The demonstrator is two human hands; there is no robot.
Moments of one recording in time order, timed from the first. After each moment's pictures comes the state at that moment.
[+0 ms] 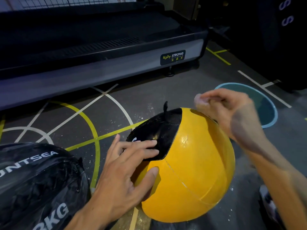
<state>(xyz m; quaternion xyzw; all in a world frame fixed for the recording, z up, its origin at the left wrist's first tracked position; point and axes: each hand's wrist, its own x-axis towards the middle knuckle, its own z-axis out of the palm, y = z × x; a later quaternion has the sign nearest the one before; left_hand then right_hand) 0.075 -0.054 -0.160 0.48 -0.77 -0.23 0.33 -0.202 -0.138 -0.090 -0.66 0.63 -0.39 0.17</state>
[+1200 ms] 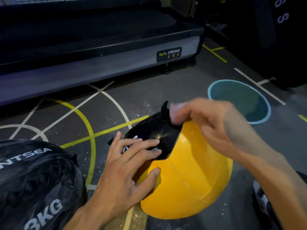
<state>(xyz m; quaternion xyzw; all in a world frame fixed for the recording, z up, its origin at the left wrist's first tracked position) 0.060 -0.050 -0.167 0.46 -0.79 -0.20 0.34 -0.180 -0.107 -0.070 -0.81 0.47 -0.30 0.17</state>
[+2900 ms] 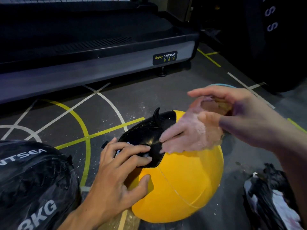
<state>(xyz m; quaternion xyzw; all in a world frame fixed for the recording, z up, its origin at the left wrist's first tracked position) 0.065 -0.043 -0.173 0.45 -0.79 -0.20 0.36 -0.222 -0.101 -0.028 -0.75 0.52 -0.27 0.30</state>
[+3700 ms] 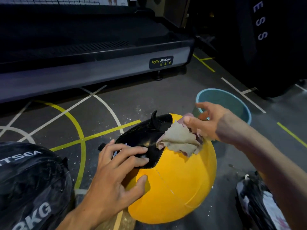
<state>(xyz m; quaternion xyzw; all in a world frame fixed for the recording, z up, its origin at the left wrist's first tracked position) 0.064 -0.044 -0.173 0.44 -0.79 -0.21 0.36 -0.215 -0.123 -0.055 -0.63 0.72 -0.10 0.27</state>
